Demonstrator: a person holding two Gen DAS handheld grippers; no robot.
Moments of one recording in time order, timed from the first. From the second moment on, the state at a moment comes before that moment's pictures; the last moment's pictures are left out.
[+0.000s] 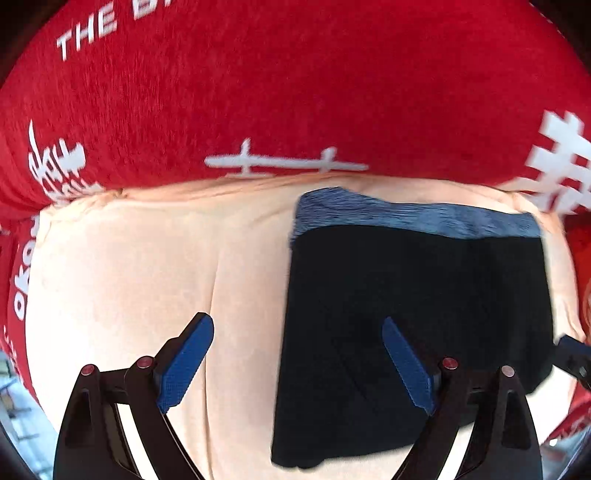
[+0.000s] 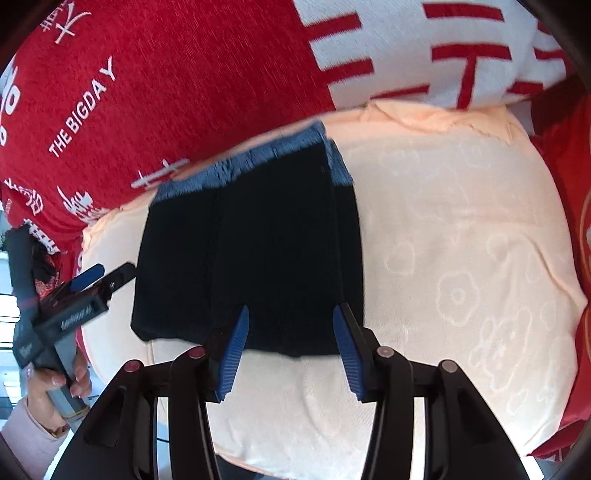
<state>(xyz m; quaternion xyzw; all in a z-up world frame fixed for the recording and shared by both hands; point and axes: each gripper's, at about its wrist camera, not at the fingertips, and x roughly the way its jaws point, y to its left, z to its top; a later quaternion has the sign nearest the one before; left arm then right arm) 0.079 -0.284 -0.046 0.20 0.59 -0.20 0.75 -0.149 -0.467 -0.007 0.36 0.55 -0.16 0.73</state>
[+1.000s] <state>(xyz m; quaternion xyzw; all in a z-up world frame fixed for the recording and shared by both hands) 0.081 -0.263 -0.077 0.18 0.63 -0.21 0.72 -0.180 -0.479 -0.048 0.40 0.59 -0.15 0.69</state>
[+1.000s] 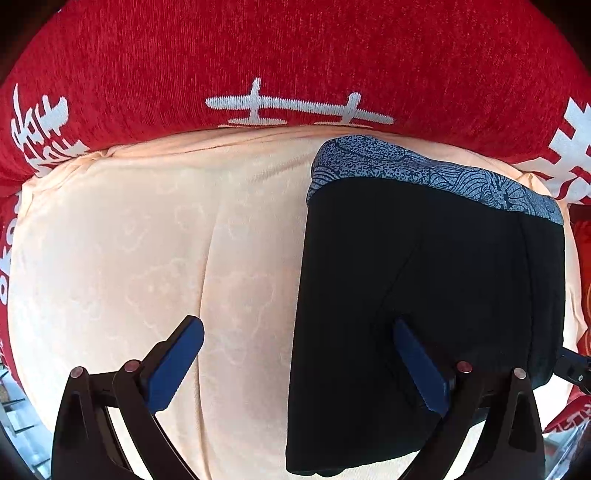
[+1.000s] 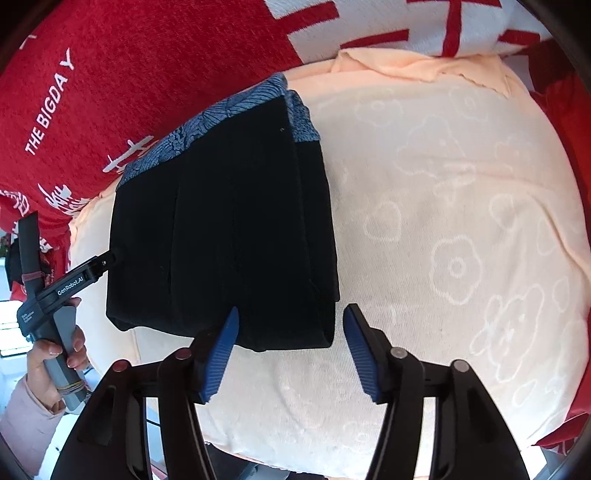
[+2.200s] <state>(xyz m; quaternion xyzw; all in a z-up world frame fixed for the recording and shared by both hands) 0.121 -0.256 -0.122 0.02 0.73 -0.35 0.58 -0.184 -0.529 -0.102 0.54 0.52 -0.01 0.66</state>
